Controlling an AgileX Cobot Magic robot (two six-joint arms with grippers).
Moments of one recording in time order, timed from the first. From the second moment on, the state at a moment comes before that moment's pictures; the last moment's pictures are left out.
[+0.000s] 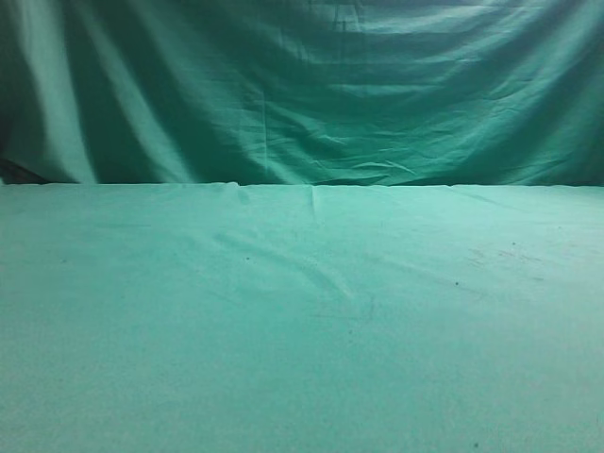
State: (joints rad) left arm -0.06 1.28 -1.07 0.17 0.77 -0.02; right arm 0.07 0.68 -0.52 0.27 0.64 -0.35
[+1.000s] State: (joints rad) left arm 0.01 1.63 -1.07 0.17 0.71 0.09; right arm 0.34 1.28 -0.77 0.30 0.58 -0.43
